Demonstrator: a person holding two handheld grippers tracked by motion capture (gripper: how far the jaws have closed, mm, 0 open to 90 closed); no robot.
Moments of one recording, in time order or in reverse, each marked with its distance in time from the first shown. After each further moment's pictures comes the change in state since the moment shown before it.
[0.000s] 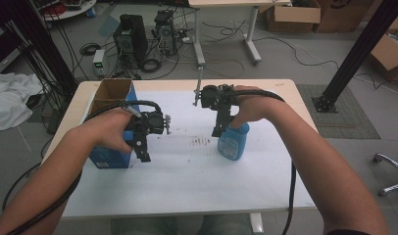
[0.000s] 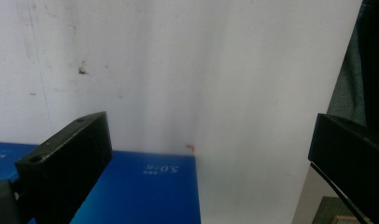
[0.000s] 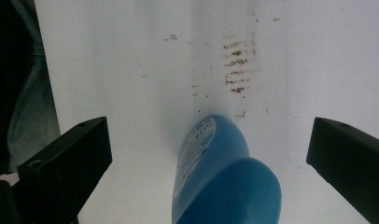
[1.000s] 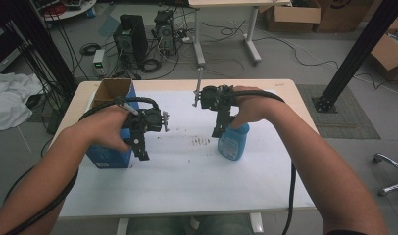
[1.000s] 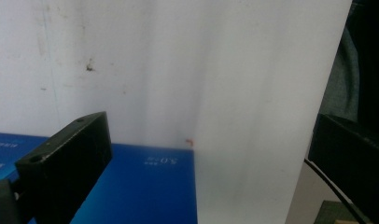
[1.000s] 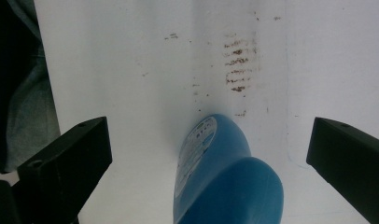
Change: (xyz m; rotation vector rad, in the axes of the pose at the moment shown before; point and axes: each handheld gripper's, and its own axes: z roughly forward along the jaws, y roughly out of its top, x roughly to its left) left arm -0.004 -0.004 -0.016 -0.004 0.015 -0.011; right arm 0.002 0.001 0.001 0.008 -0.006 -0.005
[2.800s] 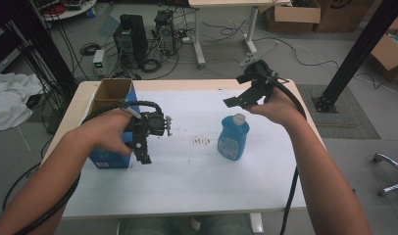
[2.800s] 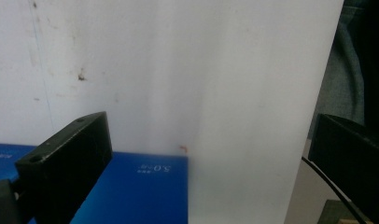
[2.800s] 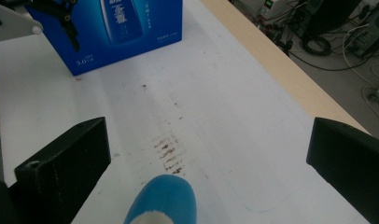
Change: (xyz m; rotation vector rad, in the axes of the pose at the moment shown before) left arm -0.011 0.008 0.003 -0.007 0.006 0.032; right arm -0.014 -0.106 -0.045 -0.714 -0.226 0.385
